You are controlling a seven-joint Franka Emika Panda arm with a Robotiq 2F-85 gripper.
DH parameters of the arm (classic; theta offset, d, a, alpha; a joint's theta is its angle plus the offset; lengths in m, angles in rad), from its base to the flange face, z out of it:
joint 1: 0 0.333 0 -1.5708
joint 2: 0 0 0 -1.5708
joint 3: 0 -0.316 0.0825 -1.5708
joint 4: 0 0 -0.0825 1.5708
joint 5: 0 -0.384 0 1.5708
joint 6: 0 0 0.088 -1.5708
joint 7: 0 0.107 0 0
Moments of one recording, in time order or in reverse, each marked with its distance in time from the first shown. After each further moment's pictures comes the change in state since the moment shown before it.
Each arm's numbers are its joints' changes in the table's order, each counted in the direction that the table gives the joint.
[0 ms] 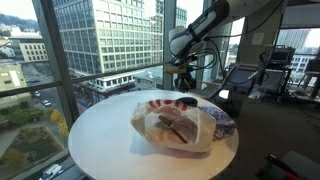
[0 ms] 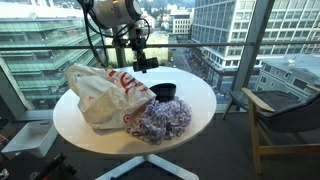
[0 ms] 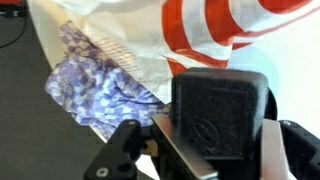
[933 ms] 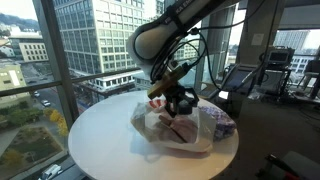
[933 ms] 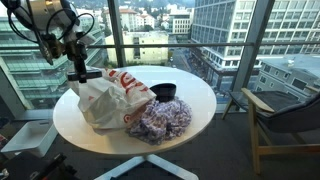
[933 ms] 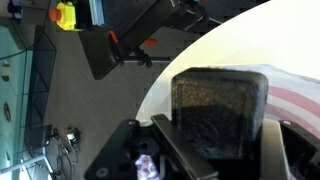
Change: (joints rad) arm 0.341 -0.110 -0.113 -0.155 0.004 0.503 -0.208
